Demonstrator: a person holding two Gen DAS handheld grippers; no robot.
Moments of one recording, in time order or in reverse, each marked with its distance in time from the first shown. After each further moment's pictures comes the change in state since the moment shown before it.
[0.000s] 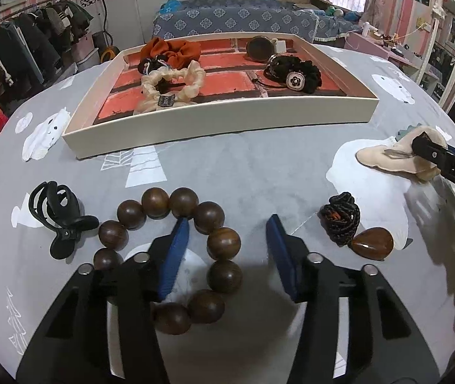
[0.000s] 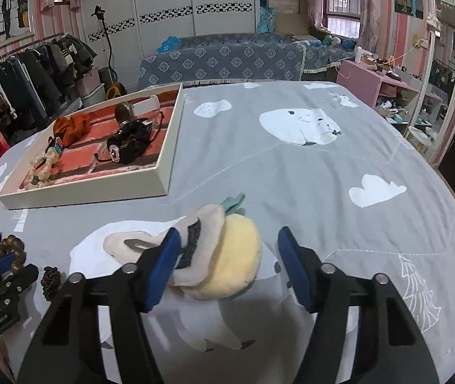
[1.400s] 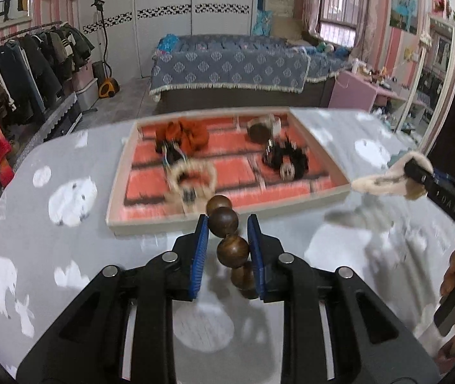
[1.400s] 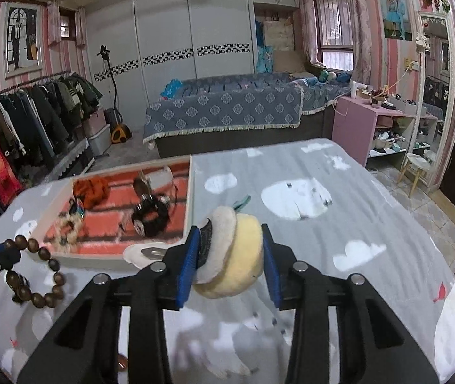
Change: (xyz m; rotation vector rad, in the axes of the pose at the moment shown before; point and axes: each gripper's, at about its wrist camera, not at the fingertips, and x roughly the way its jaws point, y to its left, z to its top) left arm -0.075 0.030 0.066 -0.016 -0.177 -0.051; right arm -0.051 0.005 0.054 0.033 -0.201 0.027
